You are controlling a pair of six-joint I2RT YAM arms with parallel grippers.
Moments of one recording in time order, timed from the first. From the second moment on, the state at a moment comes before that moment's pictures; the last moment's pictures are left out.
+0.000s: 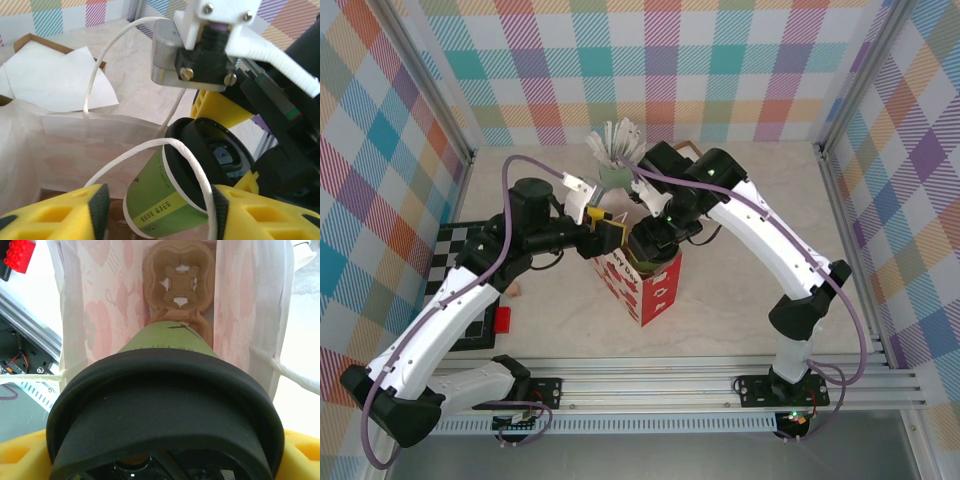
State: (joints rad) left arm -0.57 1.09 1.23 -0.59 0.41 -0.16; right arm 0.85 1.82 2.20 -1.63 -0.14 0.22
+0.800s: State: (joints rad) left arm -0.58 0.86 0.91 -0.27 0.29 -0.43; right arm 0.93 2.02 2.43 -1.69 -0.04 0.34
